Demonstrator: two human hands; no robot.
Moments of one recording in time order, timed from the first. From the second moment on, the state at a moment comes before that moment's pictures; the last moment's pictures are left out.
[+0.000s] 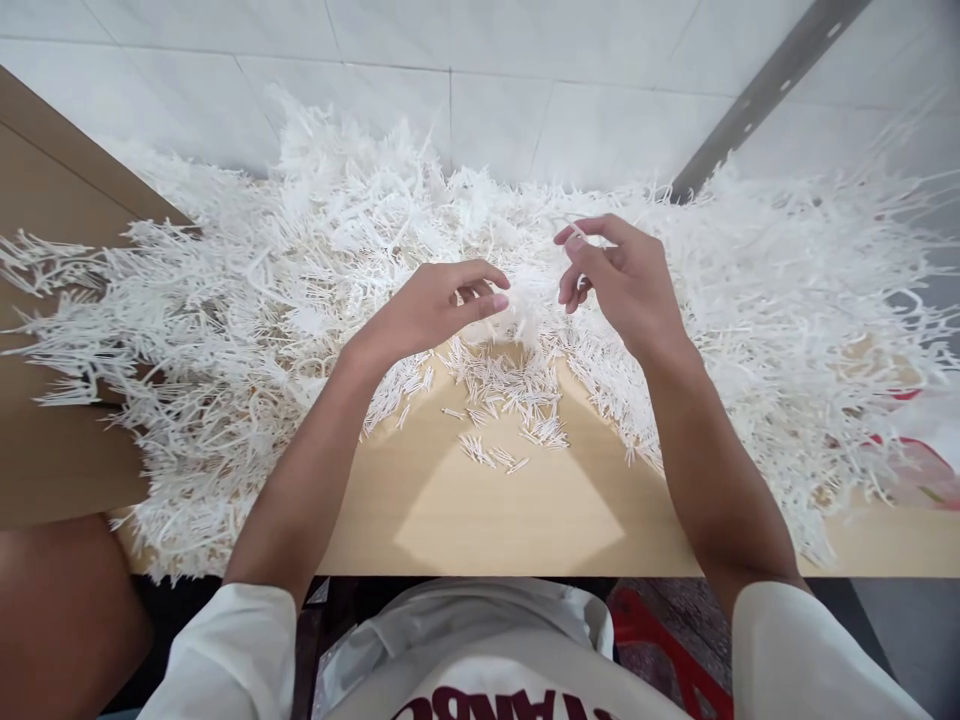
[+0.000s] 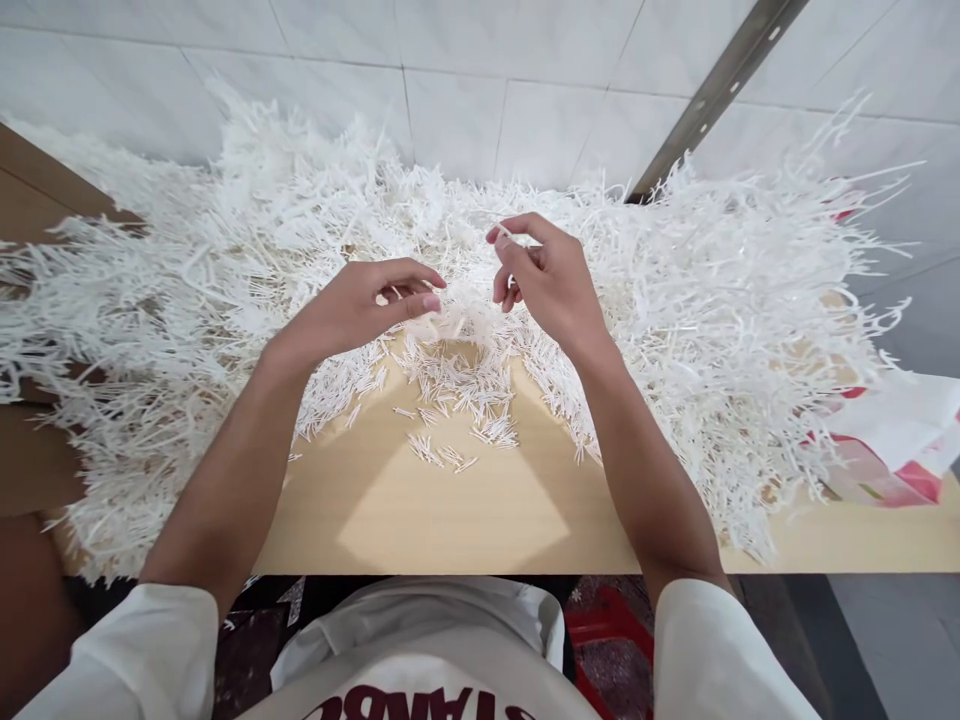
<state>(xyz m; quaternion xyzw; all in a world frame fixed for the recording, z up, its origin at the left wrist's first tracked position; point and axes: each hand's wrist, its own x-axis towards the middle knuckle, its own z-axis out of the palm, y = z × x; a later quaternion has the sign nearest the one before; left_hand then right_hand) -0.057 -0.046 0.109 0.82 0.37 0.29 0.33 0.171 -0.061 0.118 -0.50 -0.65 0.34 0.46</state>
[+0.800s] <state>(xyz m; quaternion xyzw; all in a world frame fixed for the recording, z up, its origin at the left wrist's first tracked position) -0.040 -0.040 0.100 0.54 0.34 0.56 0.52 0.154 -0.064 0.099 -0.45 -0.76 0.23 0.42</state>
